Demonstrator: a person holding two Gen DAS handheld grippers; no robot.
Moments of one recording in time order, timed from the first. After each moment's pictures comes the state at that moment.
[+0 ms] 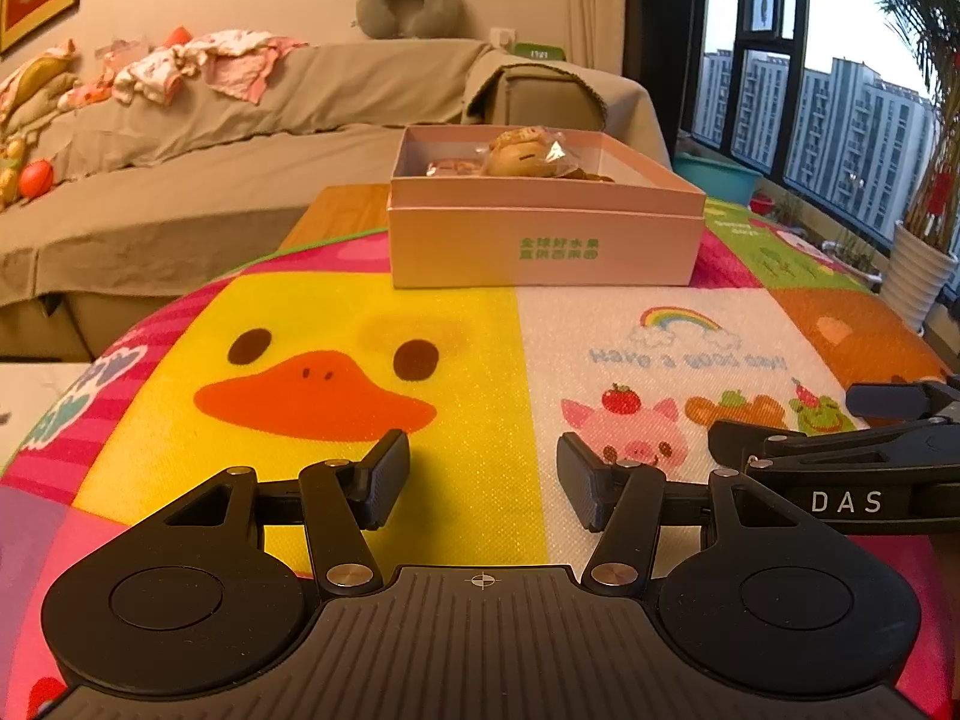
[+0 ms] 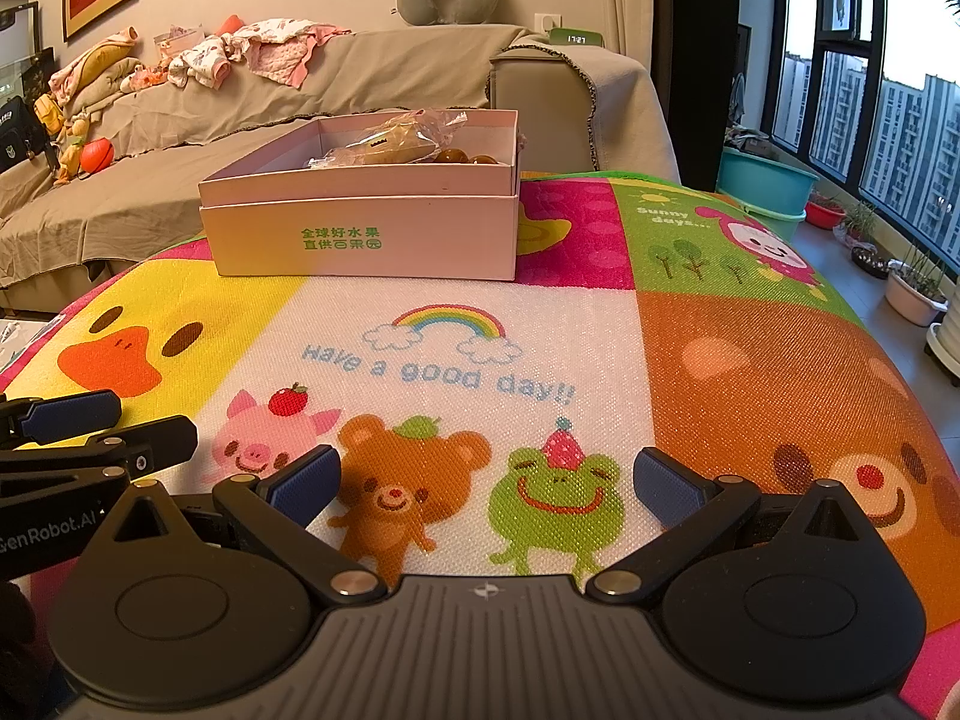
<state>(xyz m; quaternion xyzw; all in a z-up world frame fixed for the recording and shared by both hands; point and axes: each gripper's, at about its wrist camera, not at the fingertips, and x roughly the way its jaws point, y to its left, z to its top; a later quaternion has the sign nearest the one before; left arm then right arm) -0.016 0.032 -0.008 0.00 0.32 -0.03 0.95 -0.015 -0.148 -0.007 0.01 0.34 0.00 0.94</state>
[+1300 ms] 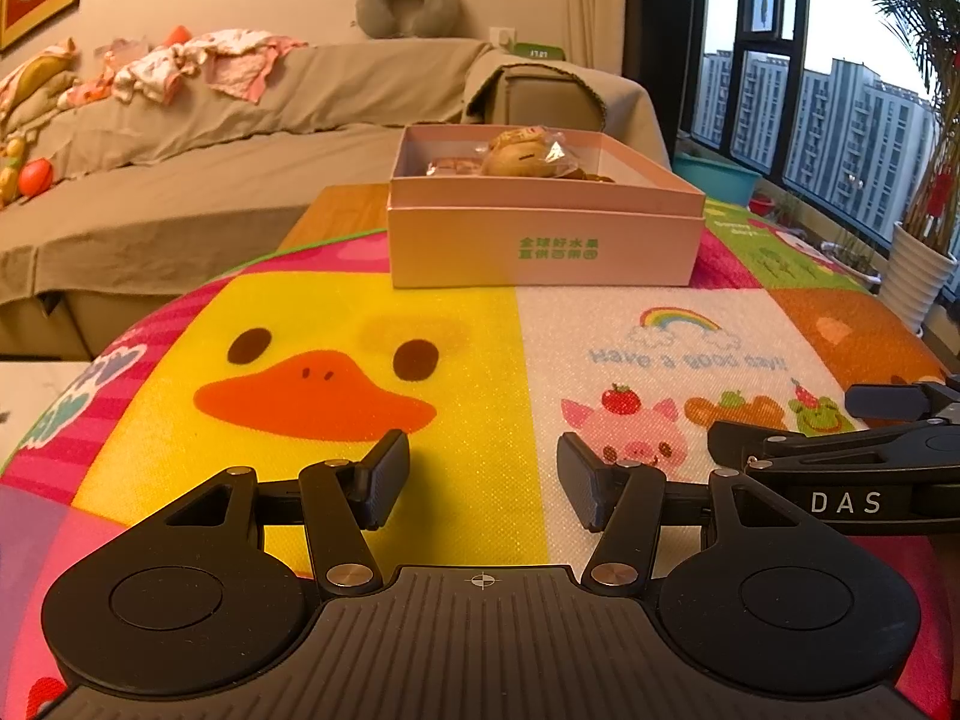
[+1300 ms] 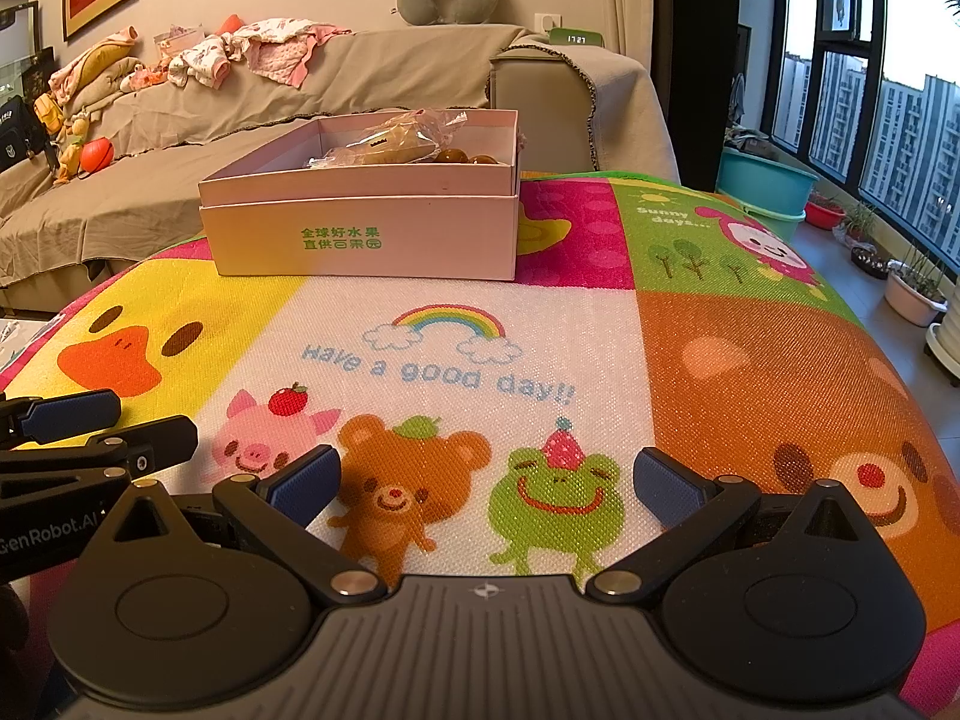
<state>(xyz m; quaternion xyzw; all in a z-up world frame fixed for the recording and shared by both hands) -0.015 0.035 -0.009 0.00 0.32 -0.03 0.95 -0.015 -0.148 -0.006 0.01 0.34 0.00 0.94</state>
